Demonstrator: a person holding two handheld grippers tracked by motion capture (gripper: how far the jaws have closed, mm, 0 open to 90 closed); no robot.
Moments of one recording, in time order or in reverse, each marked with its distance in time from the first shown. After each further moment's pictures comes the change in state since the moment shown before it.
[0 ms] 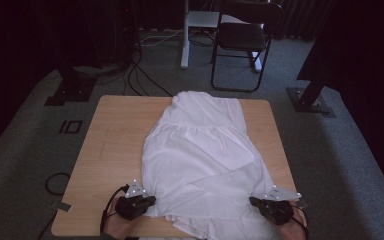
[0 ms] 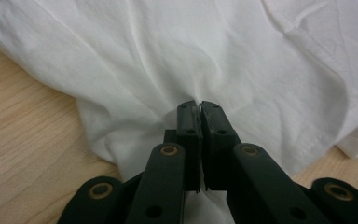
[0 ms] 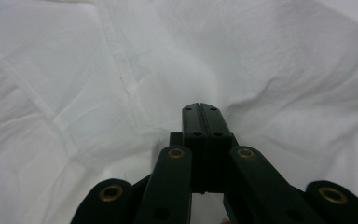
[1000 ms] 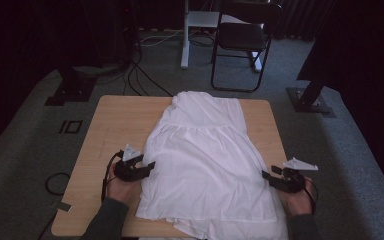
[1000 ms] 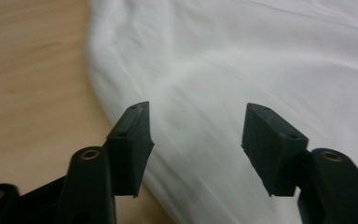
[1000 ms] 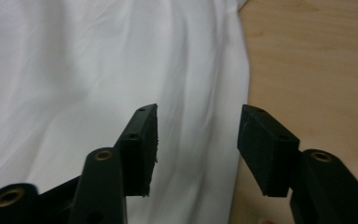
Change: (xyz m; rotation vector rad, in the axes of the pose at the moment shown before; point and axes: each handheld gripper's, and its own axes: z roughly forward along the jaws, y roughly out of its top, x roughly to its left) left arm 0.078 0.088 0.015 -0.163 0.222 -0.108; right arm -0.090 0.030 0.011 -0.082 -0.172 0.220
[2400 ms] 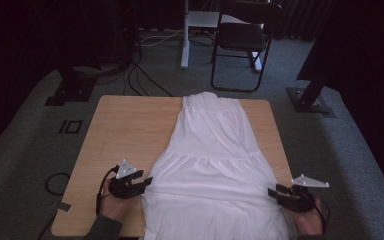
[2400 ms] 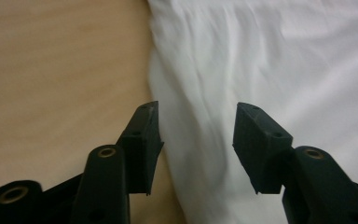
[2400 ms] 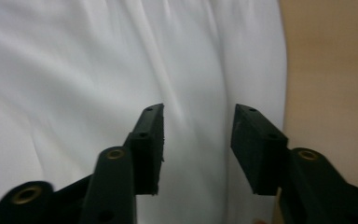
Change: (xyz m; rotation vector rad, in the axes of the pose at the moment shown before) left arm -0.020 -0.040 -0.041 0.001 -0.098 0.055; right arm 0.016 -0.033 -0.044 0.064 0.054 0.077
